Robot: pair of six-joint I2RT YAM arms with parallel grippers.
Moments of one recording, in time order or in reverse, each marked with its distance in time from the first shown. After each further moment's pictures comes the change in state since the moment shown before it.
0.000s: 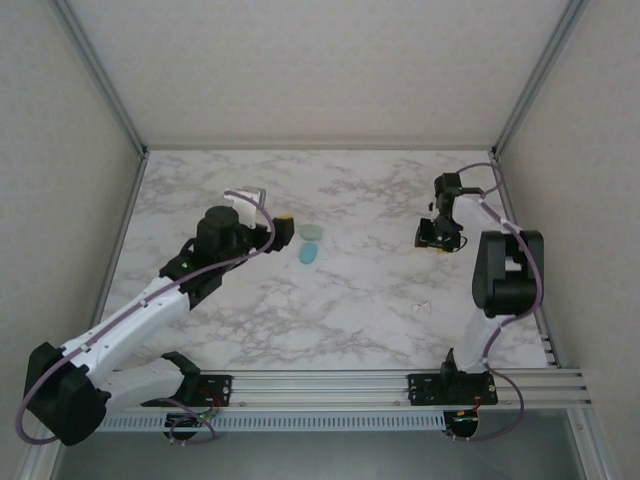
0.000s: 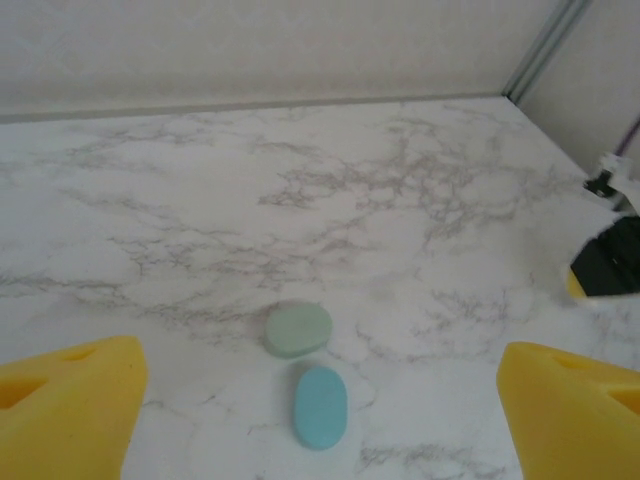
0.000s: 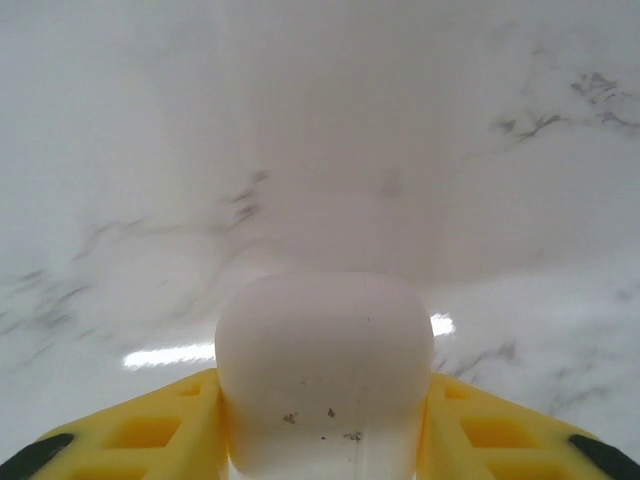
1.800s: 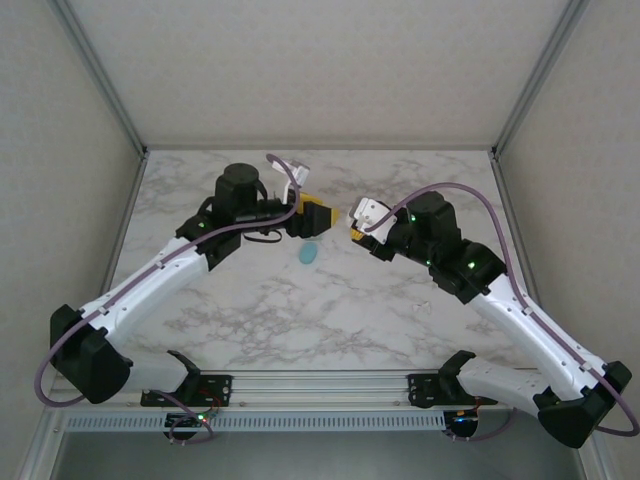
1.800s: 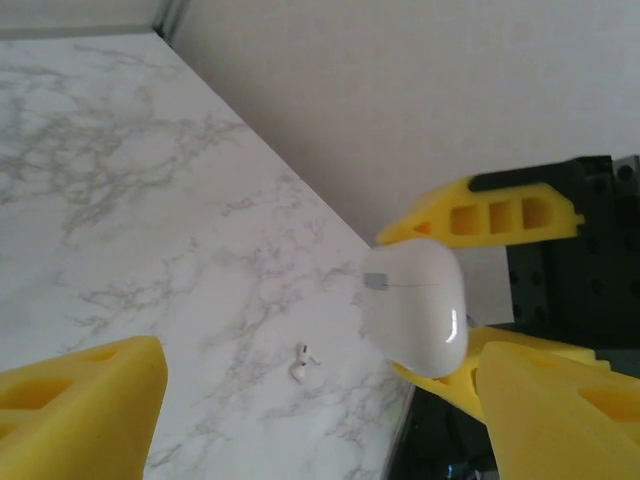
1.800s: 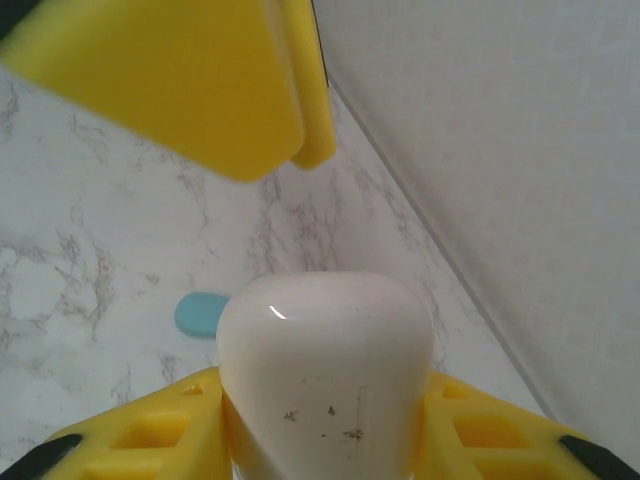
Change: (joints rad) left arm -0.047 0.226 0.352 -0.075 0.673 -0.151; right arm 0.644 -0.736 -0.134 0.341 -0.030 -0.766
